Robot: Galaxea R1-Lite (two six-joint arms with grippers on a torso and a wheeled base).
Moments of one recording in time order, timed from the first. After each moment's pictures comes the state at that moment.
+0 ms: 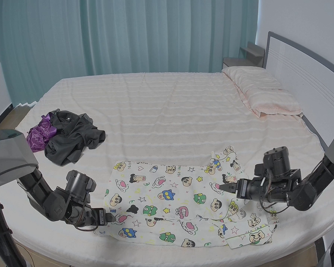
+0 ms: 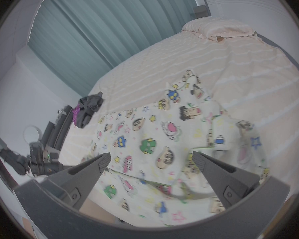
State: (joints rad) left arm -0.30 2.03 -0.53 -0.37 0.04 -0.42; right arm 0.41 1.97 -0.58 -0.70 0.09 0.53
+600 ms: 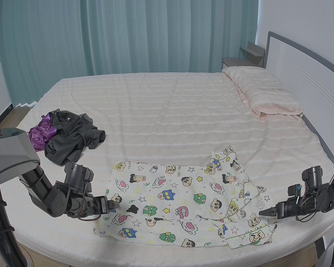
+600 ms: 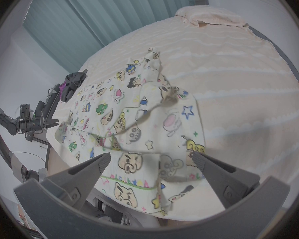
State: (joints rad) left arm -0.26 2.07 -0.57 -0.53 -0.02 -0.42; right arm -0.06 1.99 -0.30 -0.69 0.37 0.02
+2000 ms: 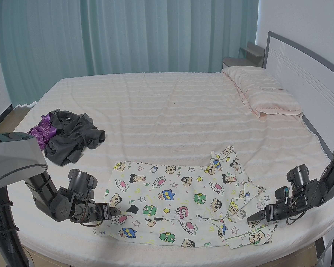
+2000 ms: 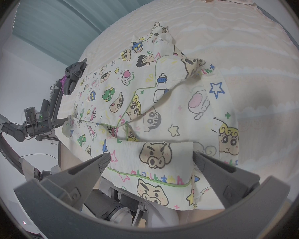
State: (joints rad) left arm -0.27 2.13 -0.55 -0.55 -0.02 -0.43; right arm 0.07 2.02 -0.44 -0.44 0.39 0.14
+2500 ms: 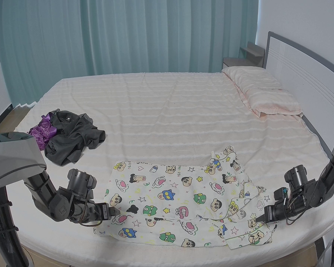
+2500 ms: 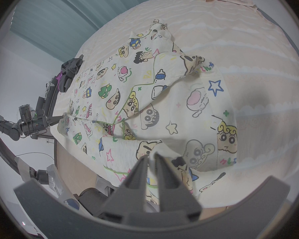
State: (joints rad) left arm -0.27 2.12 -0.54 -0.55 -0.02 -0.43; right arm 0.10 2.02 -0.45 -0.41 0.34 0.14
